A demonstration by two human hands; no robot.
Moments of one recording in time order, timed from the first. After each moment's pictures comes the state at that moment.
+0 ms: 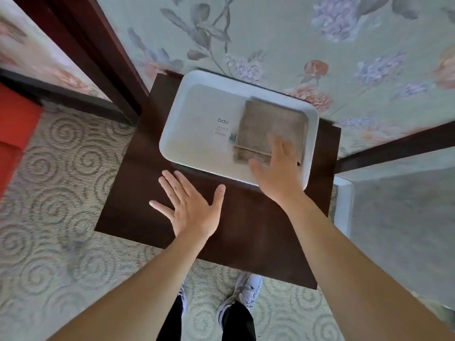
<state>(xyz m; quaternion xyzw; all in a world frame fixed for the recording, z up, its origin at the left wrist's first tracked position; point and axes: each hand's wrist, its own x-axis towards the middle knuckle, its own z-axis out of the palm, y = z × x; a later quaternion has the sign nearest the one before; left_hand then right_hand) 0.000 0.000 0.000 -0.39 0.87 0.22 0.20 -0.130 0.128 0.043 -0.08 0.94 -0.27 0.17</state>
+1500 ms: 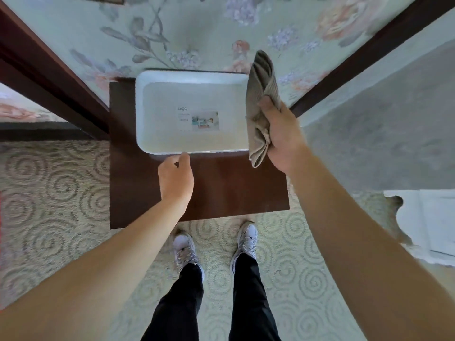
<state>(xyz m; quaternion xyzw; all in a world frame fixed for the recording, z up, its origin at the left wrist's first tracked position) -0.005 -0.032 0.103 -0.41 0.73 0.53 0.14 -0.088 0.142 0.192 0.22 0.62 -0.74 0.14</state>
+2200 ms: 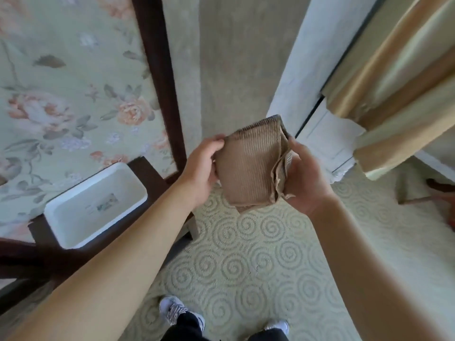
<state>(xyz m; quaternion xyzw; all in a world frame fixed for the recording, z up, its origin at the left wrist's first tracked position) 0.117 0.253 0.448 0.01 0.55 0.73 0.40 0.250 0.408 0.465 0.22 0.43 -0.88 -0.05</state>
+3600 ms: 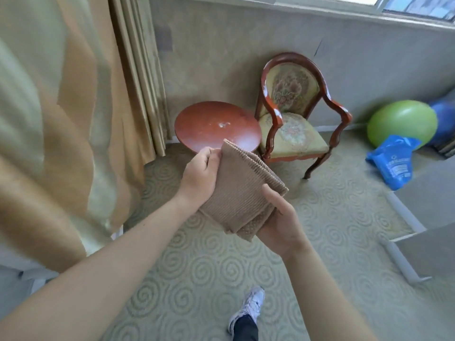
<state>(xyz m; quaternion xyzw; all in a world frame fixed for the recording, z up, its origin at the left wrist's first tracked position) 0.686 1.095 0.488 0.60 0.52 0.44 0.42 0.854 1.009 0.481 0.31 0.31 -0.74 -0.52</state>
